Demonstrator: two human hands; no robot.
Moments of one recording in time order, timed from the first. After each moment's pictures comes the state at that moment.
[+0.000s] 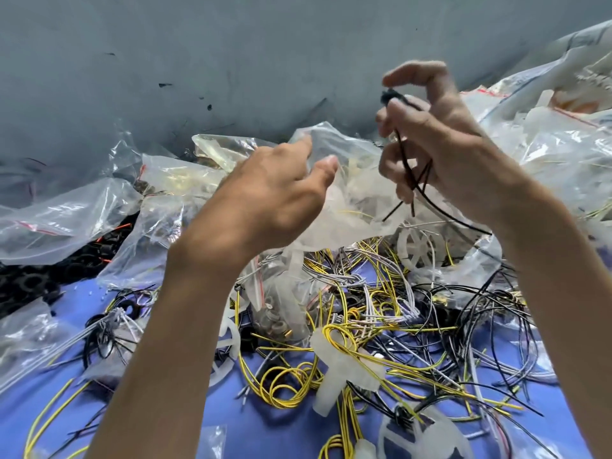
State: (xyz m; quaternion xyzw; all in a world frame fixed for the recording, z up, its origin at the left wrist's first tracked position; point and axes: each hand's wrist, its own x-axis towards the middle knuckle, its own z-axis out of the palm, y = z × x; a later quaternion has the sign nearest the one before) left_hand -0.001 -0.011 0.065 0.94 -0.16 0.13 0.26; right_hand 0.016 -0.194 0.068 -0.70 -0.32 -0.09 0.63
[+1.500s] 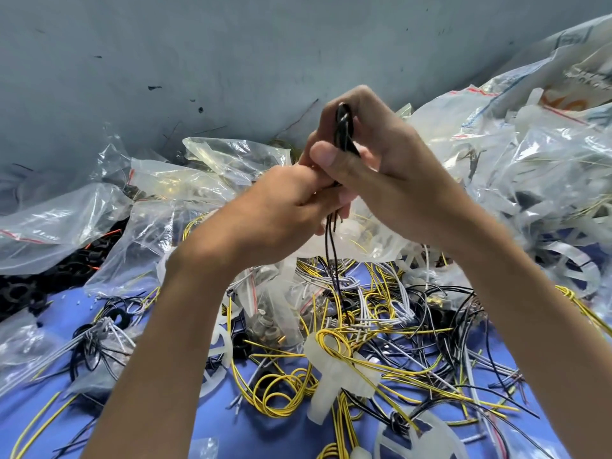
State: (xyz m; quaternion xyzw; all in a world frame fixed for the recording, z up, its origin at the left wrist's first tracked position) left_hand 0.006 -0.018 0.052 0.87 -0.34 0.05 0.37; right_hand 0.004 -0.161 0.059 -0.76 -0.39 -0.21 0.47
